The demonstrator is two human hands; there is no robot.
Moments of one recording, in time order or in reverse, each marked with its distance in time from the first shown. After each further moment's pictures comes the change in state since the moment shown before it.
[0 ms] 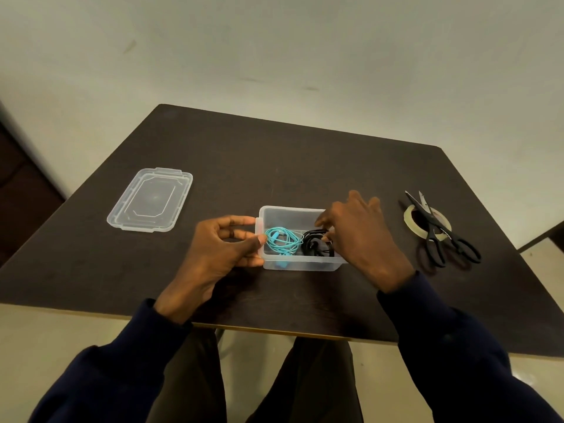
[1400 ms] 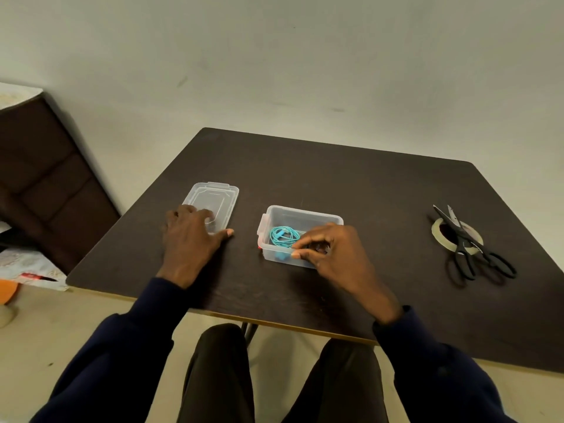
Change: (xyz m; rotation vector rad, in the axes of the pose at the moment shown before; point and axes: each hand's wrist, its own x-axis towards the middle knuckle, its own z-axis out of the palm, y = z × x) left_hand 0.037 -0.021 -0.101 1.189 0.489 0.162; right_hand -0.021 -0.059 0.013 0.968 0.124 -0.165
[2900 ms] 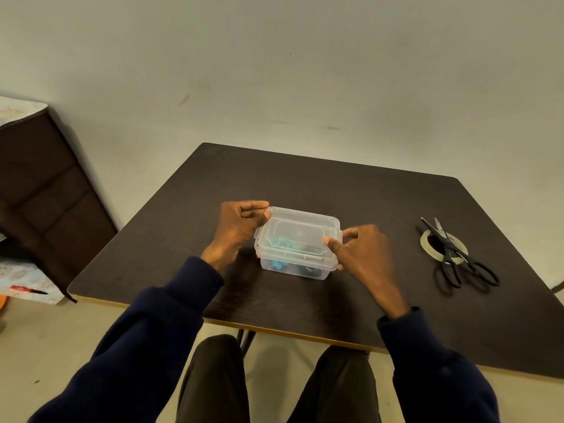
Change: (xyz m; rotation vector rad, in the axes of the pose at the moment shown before) left_hand 0.006 0.081 -0.013 -1.107 -0.206 0.040; right_hand 0.002 0.008 -0.033 -0.114 0.226 0.434
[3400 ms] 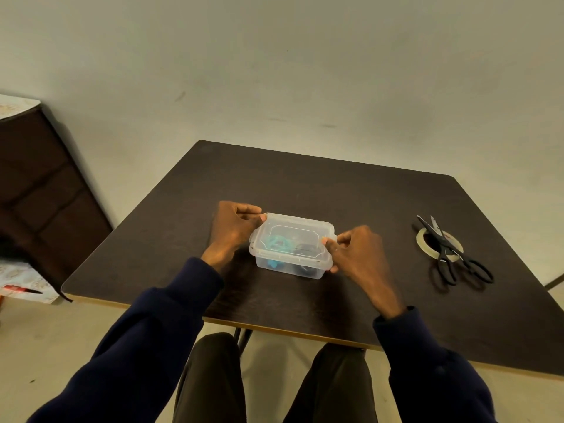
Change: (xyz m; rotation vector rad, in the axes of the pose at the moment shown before) left_hand -0.003 -0.004 0.004 0.206 0.087 0.008; right_hand -0.003 0.003 0.002 -0.025 -0.048 -0.004
